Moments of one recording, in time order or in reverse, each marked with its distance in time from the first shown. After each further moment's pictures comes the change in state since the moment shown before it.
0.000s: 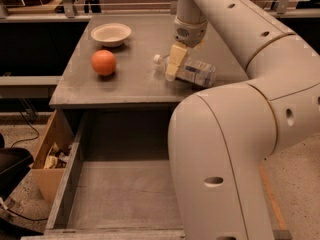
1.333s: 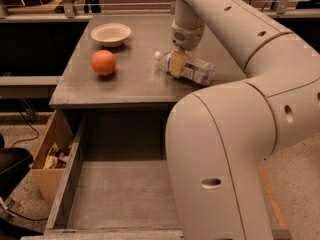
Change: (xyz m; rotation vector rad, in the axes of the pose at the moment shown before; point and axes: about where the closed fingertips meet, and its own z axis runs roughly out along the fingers) arm -0.011 -0.008 0.018 0.035 -0.025 0.020
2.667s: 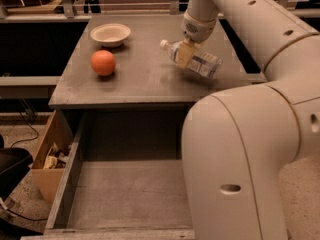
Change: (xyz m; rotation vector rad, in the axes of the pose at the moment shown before) arm 0.008 -0.015 -0.029 0.013 -0.119 0.003
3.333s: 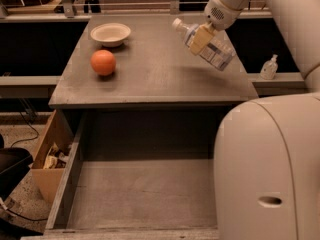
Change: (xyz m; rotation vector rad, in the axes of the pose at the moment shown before) arm 0.018 -0.021 -0.051 -0.012 -0.220 0.020
